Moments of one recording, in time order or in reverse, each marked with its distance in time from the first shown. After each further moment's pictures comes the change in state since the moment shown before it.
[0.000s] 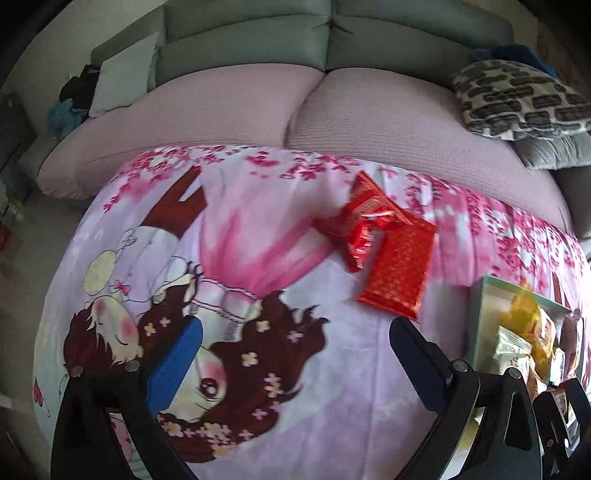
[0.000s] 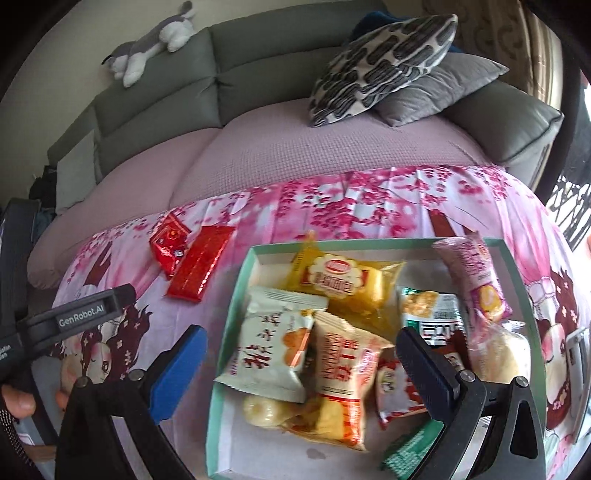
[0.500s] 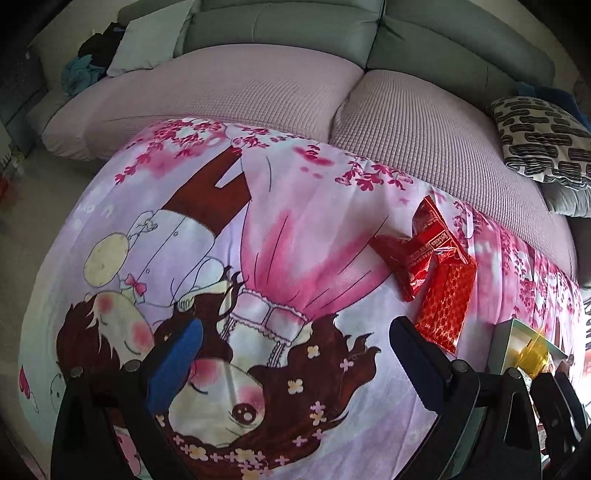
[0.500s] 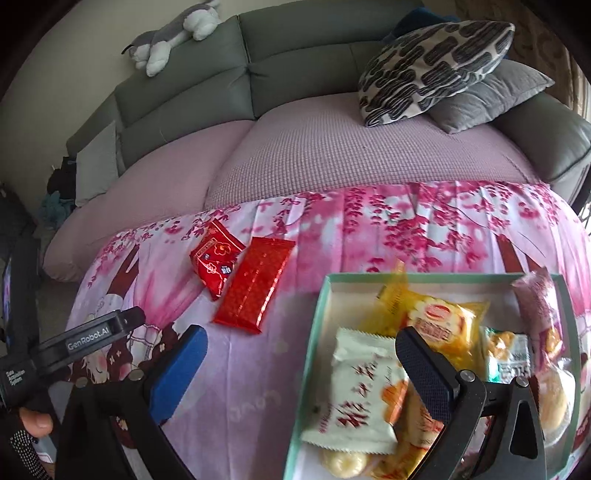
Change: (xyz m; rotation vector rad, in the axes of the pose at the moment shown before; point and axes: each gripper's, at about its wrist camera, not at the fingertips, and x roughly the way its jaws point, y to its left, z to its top) left arm 0.027 0.053 0.023 -0.124 0.062 -0.036; right arm 0.036 0.061 0.035 -0.038 0.035 0.088
